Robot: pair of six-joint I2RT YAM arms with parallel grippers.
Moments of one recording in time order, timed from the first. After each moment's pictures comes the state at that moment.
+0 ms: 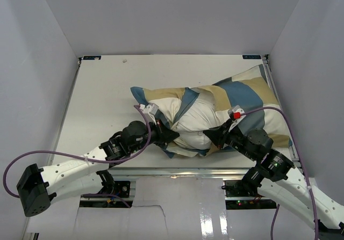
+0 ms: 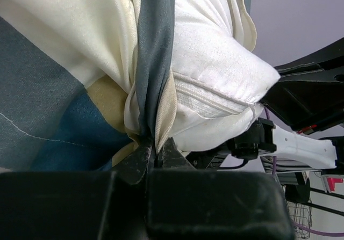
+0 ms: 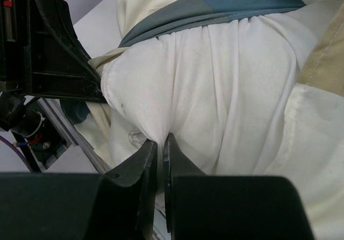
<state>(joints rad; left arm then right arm) -0.97 0.93 0.57 0.09 -0.04 -0.85 0.82 0.41 0.52 -0.24 -0.04 0.29</state>
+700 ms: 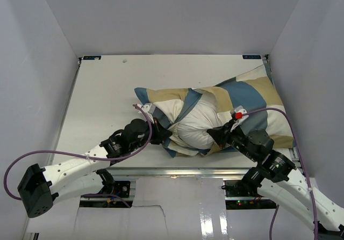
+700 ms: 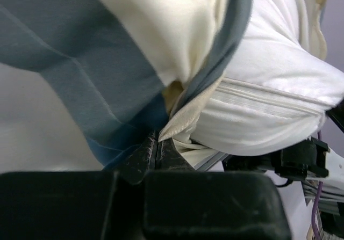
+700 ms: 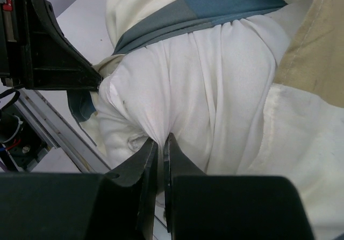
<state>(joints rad) -0.91 0.95 0.57 -0.01 -0.10 -0.80 0.80 0.40 0.51 -0.28 0.01 0.28</state>
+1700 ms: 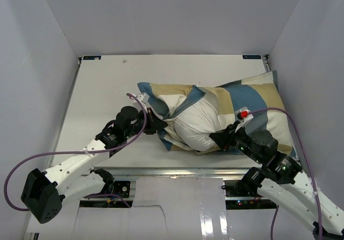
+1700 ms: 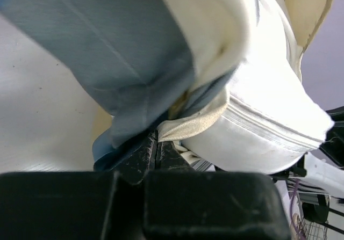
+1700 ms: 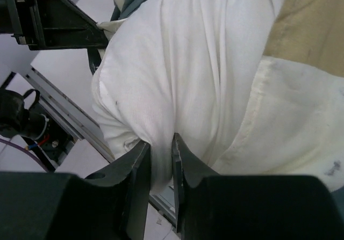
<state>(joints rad) -0.68 0.98 0.63 -0.02 0.16 -0.75 0.80 0.30 0.54 -0.46 0.02 0.45</state>
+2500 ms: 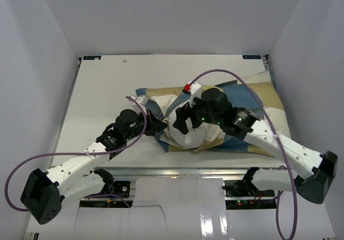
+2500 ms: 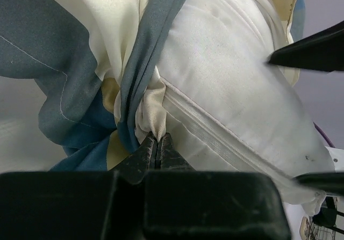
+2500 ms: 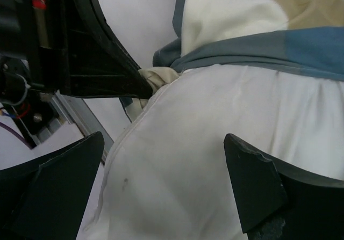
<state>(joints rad) -0.68 0.97 0.56 0.07 0.16 -0.73 0.87 1.12 1.12 -0.48 -0.13 0.17</state>
